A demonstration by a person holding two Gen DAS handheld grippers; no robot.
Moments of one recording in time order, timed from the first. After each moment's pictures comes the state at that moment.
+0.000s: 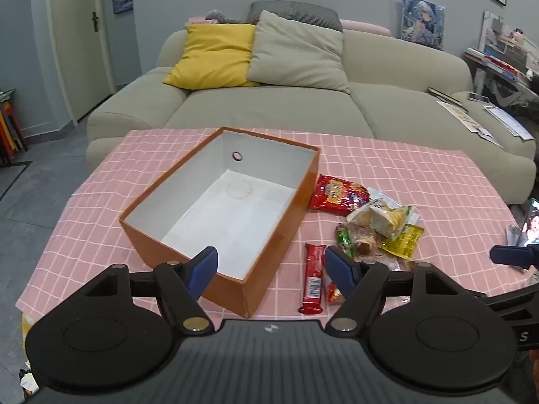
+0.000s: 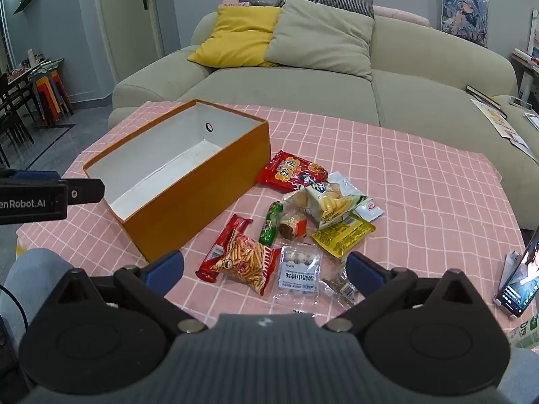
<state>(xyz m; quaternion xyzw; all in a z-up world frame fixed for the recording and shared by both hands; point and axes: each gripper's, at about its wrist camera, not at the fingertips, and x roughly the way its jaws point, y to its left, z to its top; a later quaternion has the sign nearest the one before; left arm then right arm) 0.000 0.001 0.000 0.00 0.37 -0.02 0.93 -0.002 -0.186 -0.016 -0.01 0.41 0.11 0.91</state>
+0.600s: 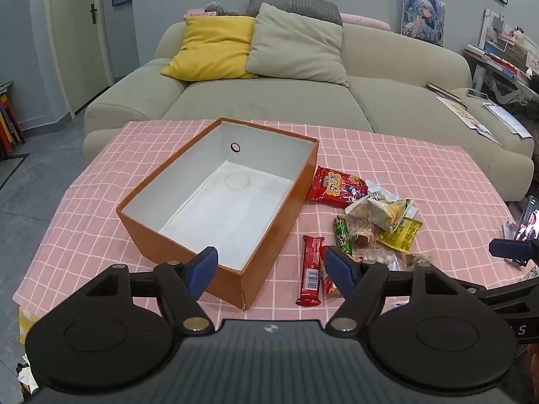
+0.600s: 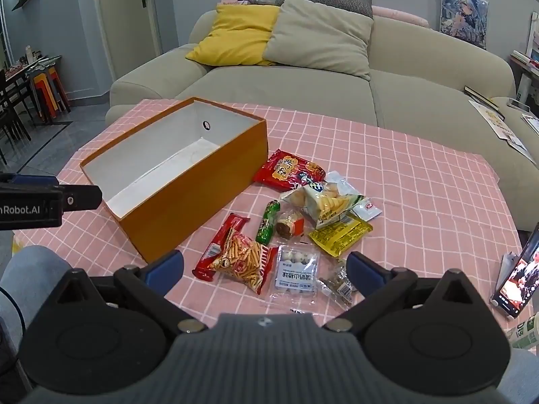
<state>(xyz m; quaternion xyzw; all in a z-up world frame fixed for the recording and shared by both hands) 0.000 0.003 -0.004 0.00 0.38 -0.01 0.92 -0.001 -0.186 -0.016 -0.01 0.40 0.11 0.91</state>
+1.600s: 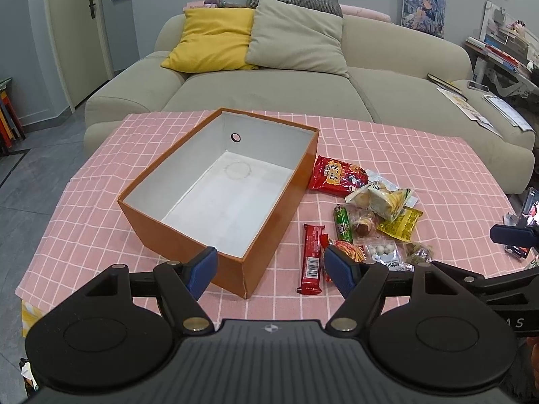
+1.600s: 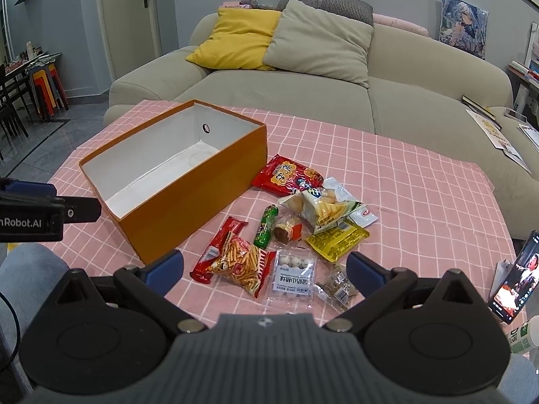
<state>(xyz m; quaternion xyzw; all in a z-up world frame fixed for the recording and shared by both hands) -0.005 0.004 -0.005 0.00 0.40 -0.01 0.92 -0.003 -0.180 -0.011 -0.03 0.40 0.11 0.91</state>
